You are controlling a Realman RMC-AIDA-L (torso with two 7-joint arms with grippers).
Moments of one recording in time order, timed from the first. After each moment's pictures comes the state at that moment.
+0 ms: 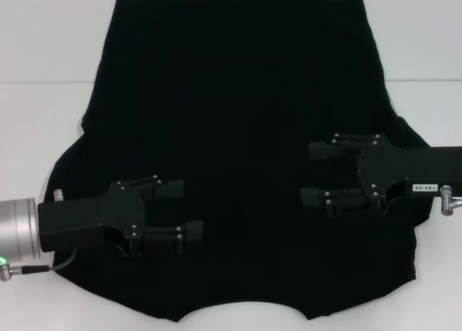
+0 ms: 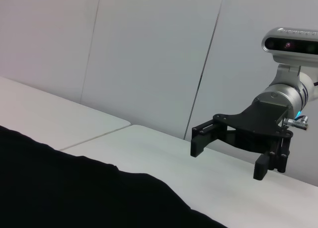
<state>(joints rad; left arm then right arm) -0.52 -2.12 0.45 0.66 2.14 1.74 -1.28 0.65 2.01 -0.75 -0.60 -1.95 -1.63 1.27</state>
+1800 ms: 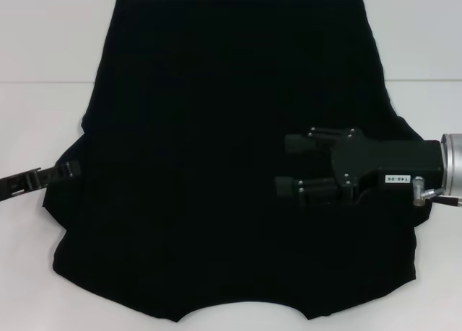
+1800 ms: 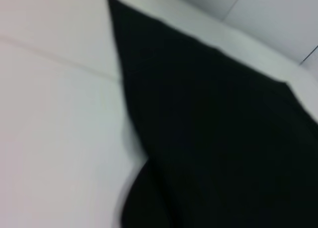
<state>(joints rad) -0.49 -2.10 0.30 0.77 2.29 1.23 -1.96 0.68 2.05 -0.75 -0.58 -1.93 -1.60 1.34</state>
